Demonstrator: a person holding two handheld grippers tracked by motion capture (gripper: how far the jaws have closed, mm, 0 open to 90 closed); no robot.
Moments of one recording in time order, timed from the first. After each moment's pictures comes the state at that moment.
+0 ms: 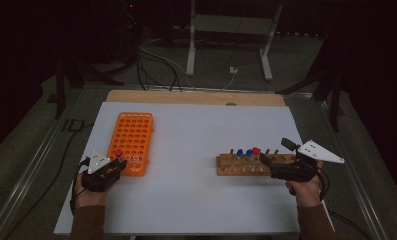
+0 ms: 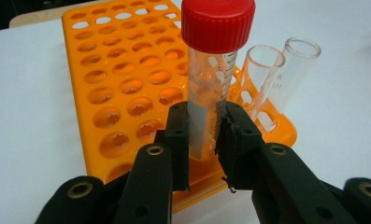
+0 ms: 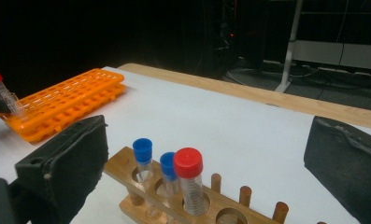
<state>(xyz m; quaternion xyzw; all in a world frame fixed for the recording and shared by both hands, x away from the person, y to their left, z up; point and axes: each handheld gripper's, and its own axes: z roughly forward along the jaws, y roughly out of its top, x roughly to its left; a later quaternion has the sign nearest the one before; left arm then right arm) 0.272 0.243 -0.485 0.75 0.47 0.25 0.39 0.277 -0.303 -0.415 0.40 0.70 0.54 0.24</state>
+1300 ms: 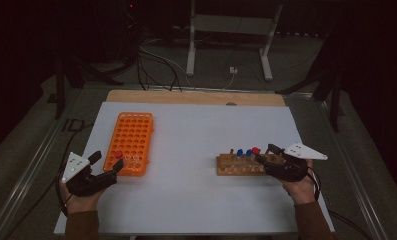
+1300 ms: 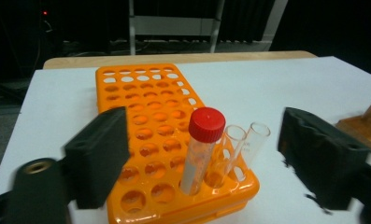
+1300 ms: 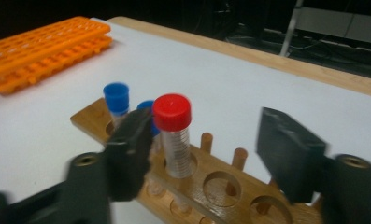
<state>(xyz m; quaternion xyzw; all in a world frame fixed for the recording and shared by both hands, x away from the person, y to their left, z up) 0.244 0.256 -0.453 0.66 0.49 0.28 0.50 0.292 -0.297 -0.445 0.40 0.75 0.48 0.23</state>
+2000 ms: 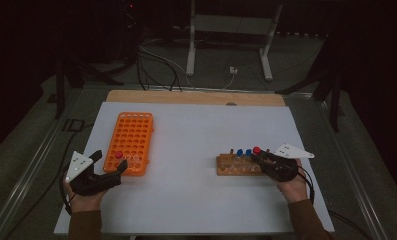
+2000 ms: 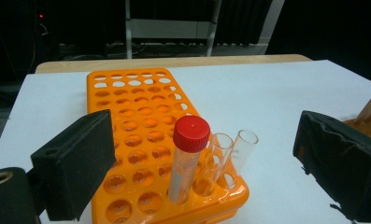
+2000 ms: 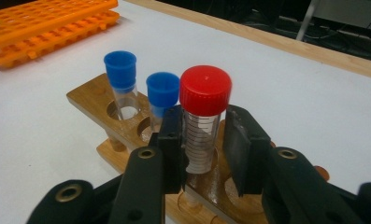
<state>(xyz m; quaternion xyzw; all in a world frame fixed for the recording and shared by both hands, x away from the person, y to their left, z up) 0.246 0.248 -0.453 0.66 0.49 0.28 0.50 0.303 -0.284 -0.463 0.38 0.77 0.46 0.22</state>
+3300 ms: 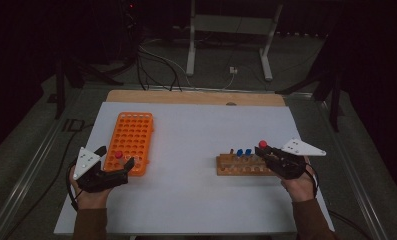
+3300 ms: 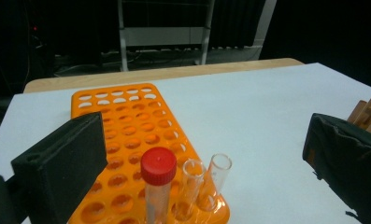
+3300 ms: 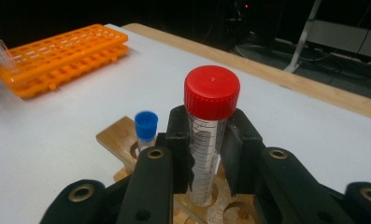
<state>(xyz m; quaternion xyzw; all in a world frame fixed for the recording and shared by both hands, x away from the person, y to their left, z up) 0.249 0.228 -0.436 0.67 0.47 0.29 0.51 0.291 -0.285 -0.420 0.37 0.76 0.49 0.24</state>
